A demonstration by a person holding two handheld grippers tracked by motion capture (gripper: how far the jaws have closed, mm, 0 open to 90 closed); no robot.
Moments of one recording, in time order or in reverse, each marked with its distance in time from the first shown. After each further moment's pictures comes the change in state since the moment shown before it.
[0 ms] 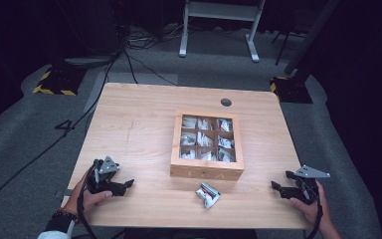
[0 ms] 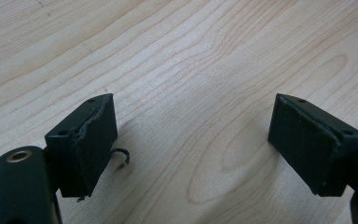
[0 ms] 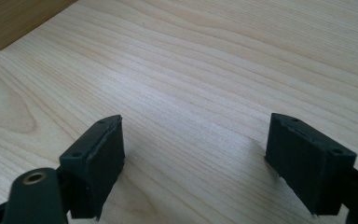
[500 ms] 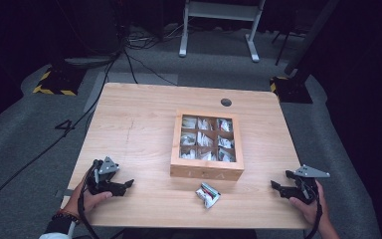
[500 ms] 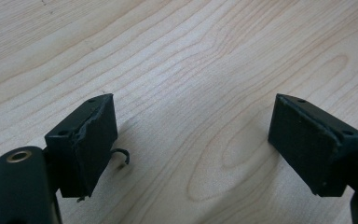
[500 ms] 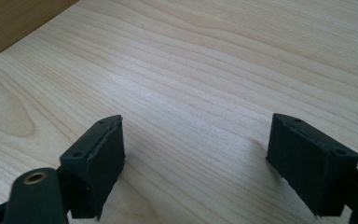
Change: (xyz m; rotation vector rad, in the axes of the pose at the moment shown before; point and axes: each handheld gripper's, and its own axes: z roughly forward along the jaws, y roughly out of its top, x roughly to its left) left arm 0.000 -0.001 -0.001 0.002 0.001 0.000; right arm 0.000 0.001 0.001 0.000 -0.001 0.008
